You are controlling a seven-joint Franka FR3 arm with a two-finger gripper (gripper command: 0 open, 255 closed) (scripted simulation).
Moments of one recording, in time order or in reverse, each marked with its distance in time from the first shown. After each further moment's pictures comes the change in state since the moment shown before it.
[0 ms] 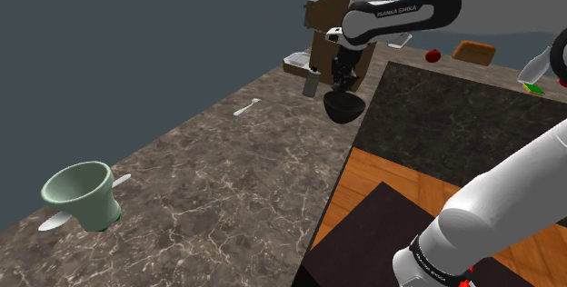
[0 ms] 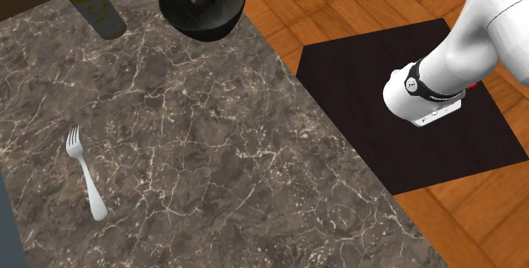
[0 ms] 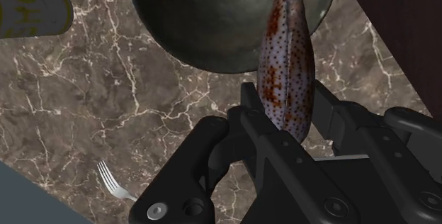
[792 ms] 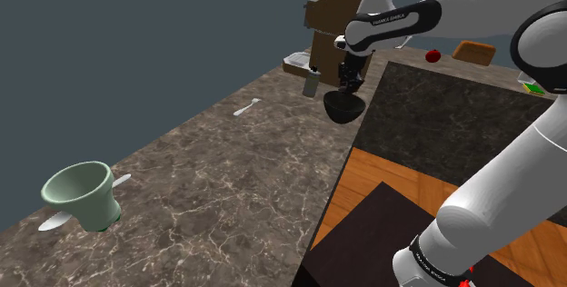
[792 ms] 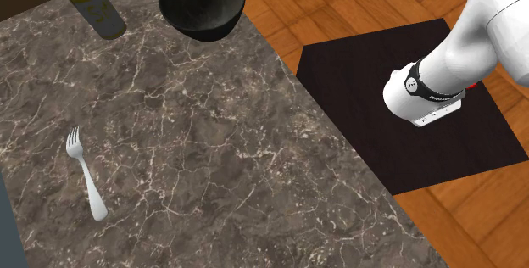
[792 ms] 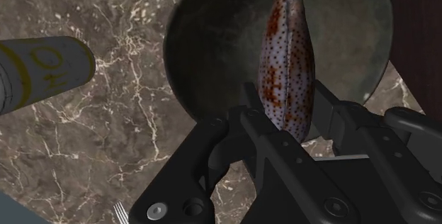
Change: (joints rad) arm -0.049 0.115 -0.073 0.039 0.019 0.081 -0.128
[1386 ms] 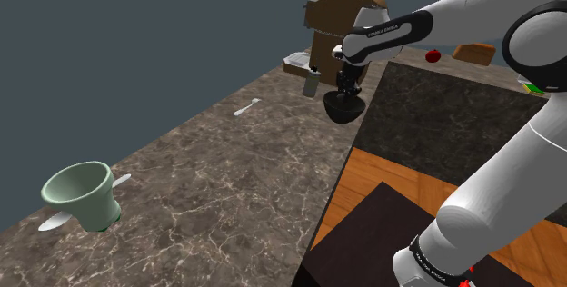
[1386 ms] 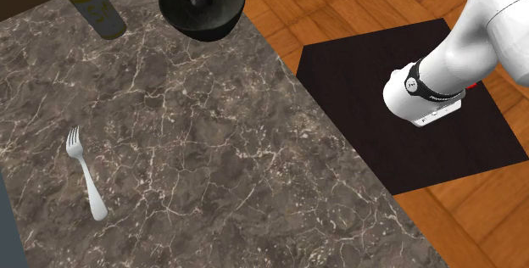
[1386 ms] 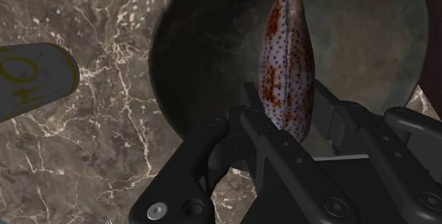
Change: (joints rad) arm -0.002 0.029 -0.003 -0.058 0.003 0.088 -0.002
